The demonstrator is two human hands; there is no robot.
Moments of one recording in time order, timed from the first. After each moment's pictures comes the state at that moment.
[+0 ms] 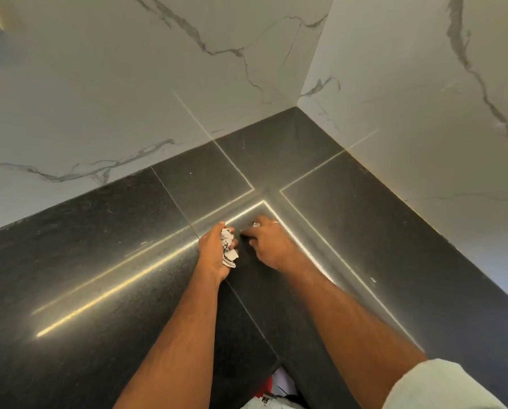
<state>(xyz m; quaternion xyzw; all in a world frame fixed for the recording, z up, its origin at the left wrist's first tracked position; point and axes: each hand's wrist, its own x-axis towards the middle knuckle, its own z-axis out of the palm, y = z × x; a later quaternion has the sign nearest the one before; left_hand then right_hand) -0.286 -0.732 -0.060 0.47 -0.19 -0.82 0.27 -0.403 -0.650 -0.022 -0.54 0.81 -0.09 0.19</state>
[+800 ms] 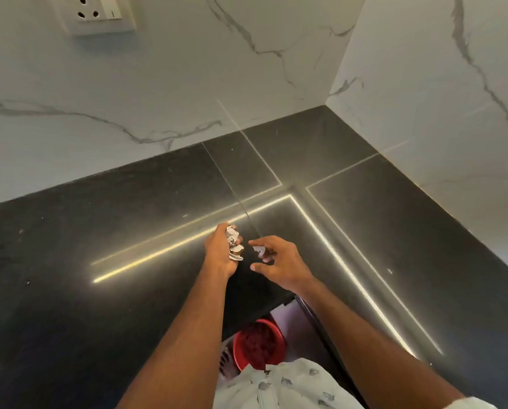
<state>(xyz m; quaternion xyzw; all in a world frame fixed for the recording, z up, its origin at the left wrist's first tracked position) -0.165 -0.639 -0.011 0.49 -0.15 -0.79 0.34 -0.276 -0.516 -0.003 -0.50 0.72 -0.38 0.29</state>
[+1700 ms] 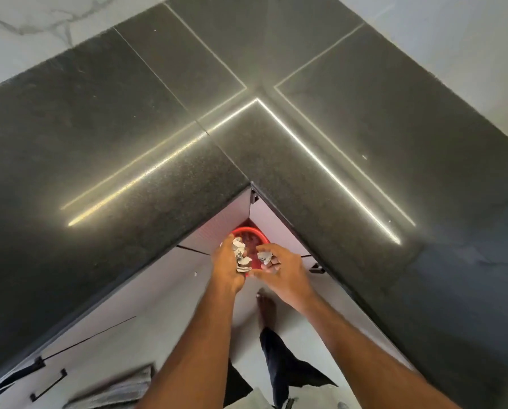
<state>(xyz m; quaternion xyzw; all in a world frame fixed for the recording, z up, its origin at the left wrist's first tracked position) -0.113 -0.392 -0.122 0.62 -0.15 -0.76 0.15 -0.195 -0.269 -0.101 -0.26 0.77 -0.41 0.41</state>
